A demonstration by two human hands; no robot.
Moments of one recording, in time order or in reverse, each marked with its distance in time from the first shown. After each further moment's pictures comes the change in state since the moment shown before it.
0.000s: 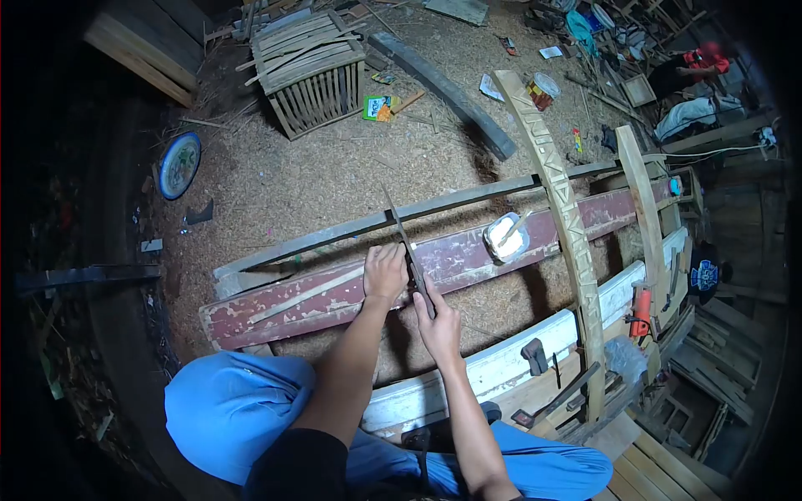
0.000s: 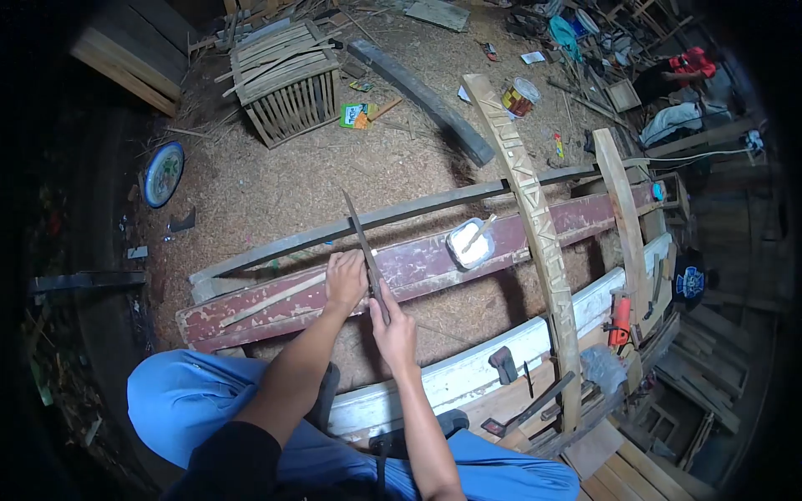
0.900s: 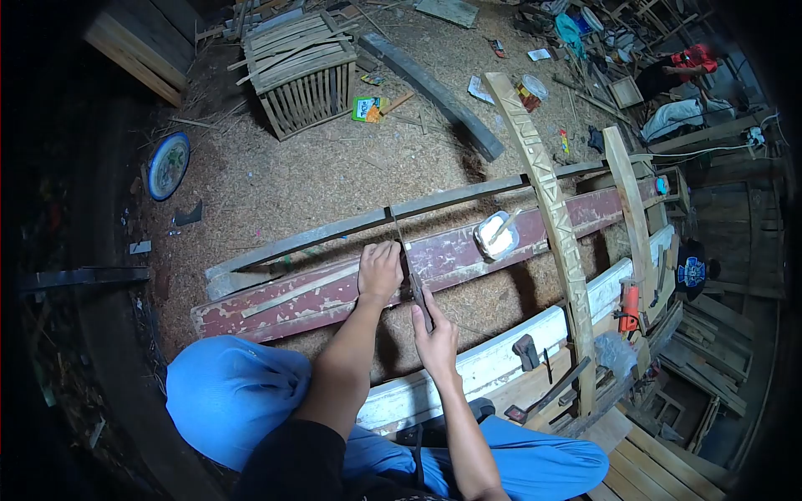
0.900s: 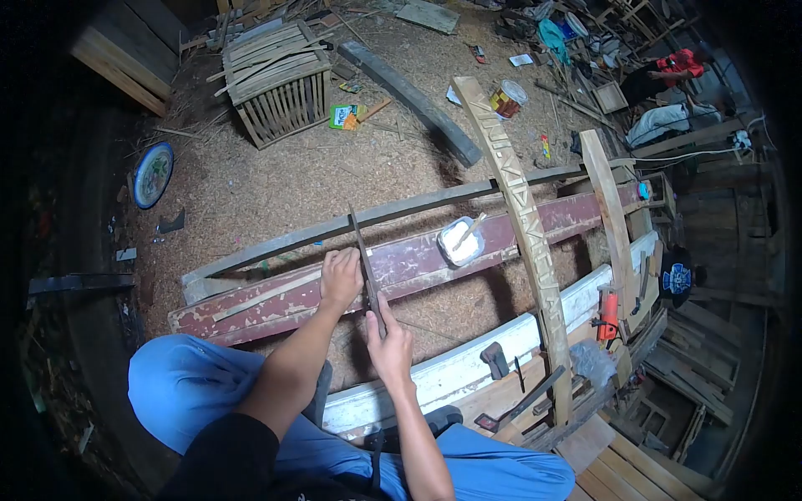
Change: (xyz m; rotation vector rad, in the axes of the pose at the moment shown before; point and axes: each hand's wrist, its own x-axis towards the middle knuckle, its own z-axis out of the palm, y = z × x) left_hand 0.000 0.001 0.003 -0.056 -0.023 0.011; right_hand -0.031 -0.013 -0.011 0.051 0.074 -0.028
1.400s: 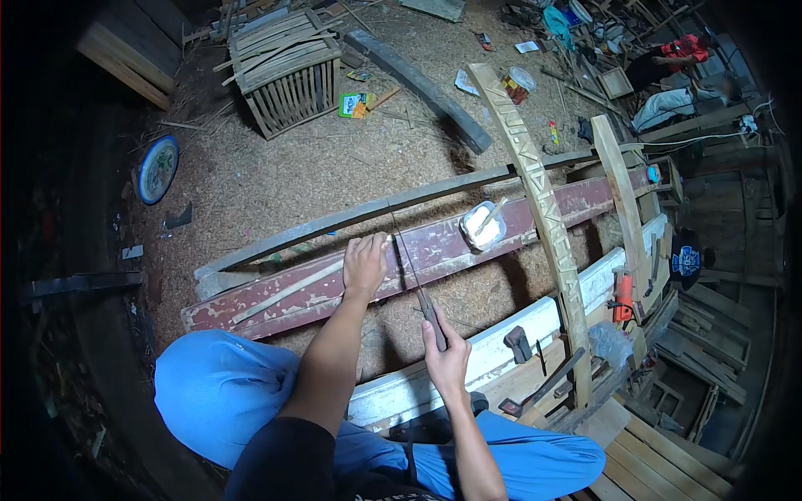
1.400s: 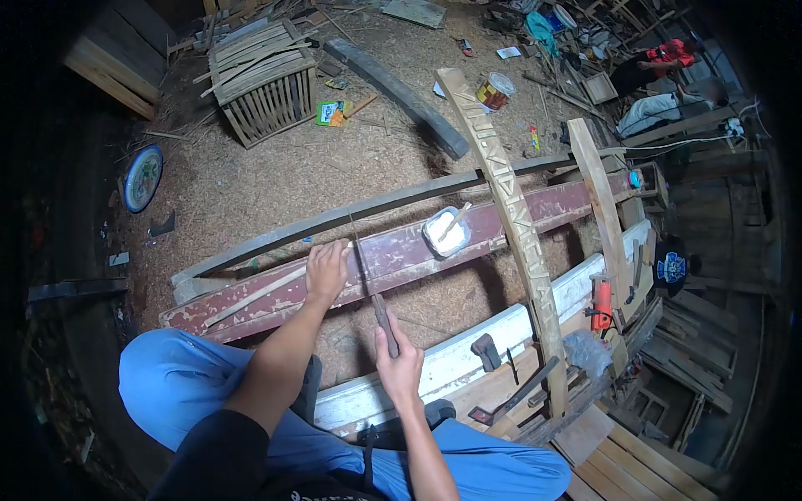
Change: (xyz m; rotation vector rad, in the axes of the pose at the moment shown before) left_hand 0.005 0.005 -0.003 -0.048 0.048 -0.014; right_hand -0.034 0.000 -0.046 0.084 0.035 0.175
